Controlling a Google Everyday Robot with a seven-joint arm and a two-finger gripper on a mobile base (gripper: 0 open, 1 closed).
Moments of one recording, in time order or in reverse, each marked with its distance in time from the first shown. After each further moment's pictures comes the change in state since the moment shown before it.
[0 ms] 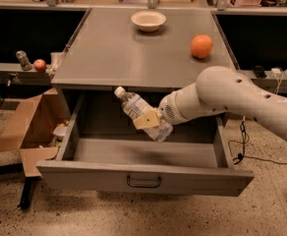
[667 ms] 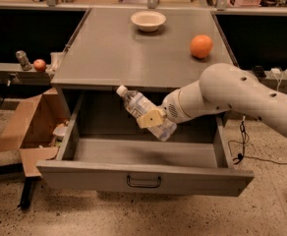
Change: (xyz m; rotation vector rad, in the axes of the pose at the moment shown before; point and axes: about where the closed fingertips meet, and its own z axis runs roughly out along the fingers) arm 0.000 -0.007 -0.013 0.021 -0.004 -0.058
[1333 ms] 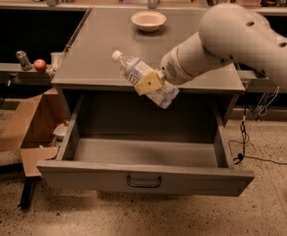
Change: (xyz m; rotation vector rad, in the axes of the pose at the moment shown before) arm -0.085 -0.002 -0.059 0.070 0.004 -0.062
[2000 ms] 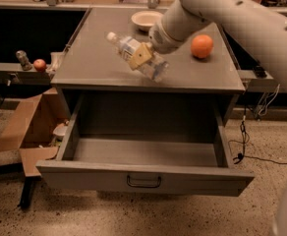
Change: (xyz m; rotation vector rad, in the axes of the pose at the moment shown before) arm -0.069 -0.040 0.022 0.009 0.100 0.019
